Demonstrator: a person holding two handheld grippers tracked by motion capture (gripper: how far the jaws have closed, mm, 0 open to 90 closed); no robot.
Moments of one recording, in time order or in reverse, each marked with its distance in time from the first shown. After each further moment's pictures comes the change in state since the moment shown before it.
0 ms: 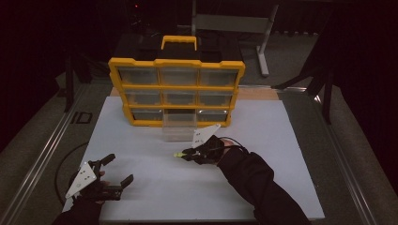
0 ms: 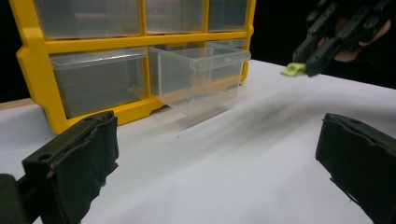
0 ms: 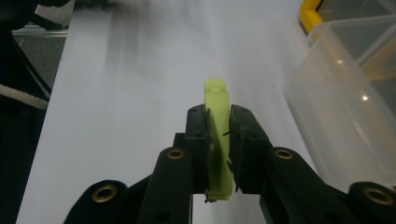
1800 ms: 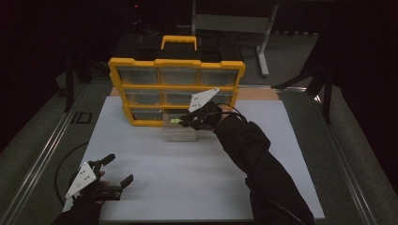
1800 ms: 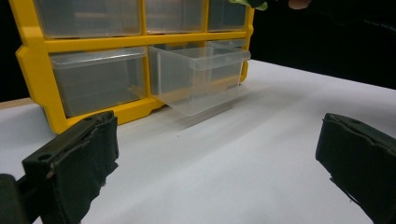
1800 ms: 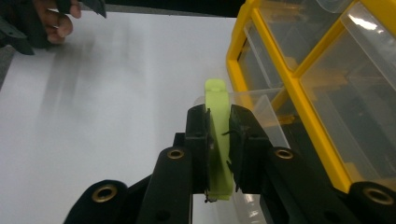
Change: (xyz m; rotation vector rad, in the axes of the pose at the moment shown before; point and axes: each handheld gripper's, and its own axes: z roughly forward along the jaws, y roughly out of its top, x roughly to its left) left arm 0.000 -0.001 0.000 -0.001 -0.002 -0.005; right arm -0.069 0.054 -0.024 -0.033 -0.093 -0.050
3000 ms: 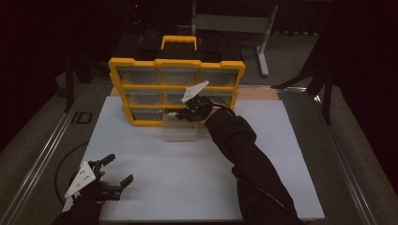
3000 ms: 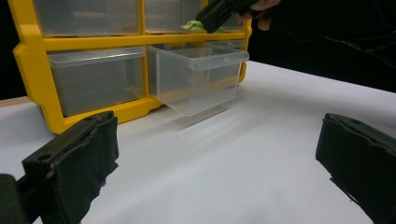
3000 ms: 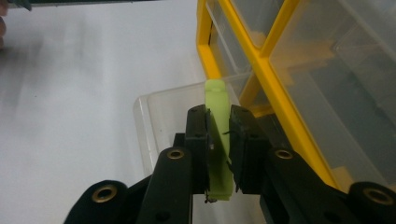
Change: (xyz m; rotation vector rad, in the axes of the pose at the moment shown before) left arm 0.001 -0.001 0.000 -0.003 -0.008 -0.011; right arm -0.040 -0.010 0.044 0.042 -0.014 0.109
